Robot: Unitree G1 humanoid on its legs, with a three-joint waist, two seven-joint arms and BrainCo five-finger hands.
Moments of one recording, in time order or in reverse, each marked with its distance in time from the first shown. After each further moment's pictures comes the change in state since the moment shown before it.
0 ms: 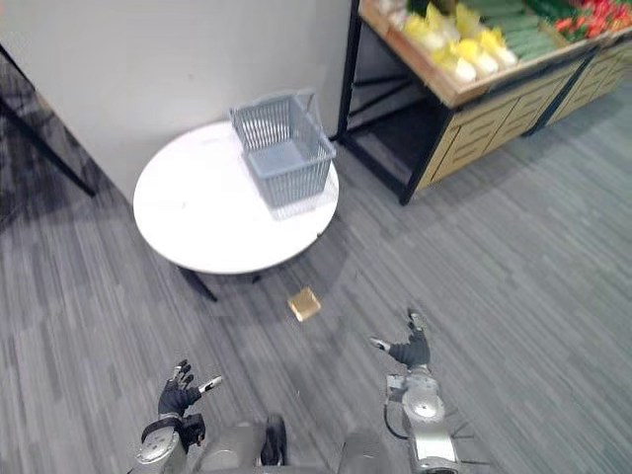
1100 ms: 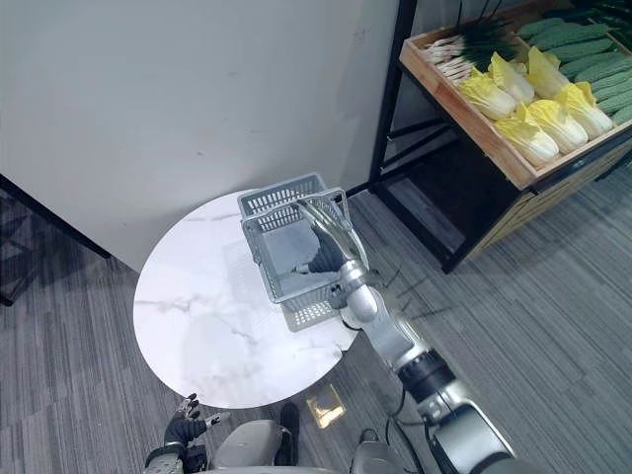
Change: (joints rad) left arm 0.048 0.030 -0.039 0.074 0.037 0.003 -0.017; right arm -0.676 -0.253 0.489 0.181 -0.361 -0.008 0.023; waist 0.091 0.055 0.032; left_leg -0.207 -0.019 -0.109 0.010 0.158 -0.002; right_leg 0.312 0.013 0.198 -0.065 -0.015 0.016
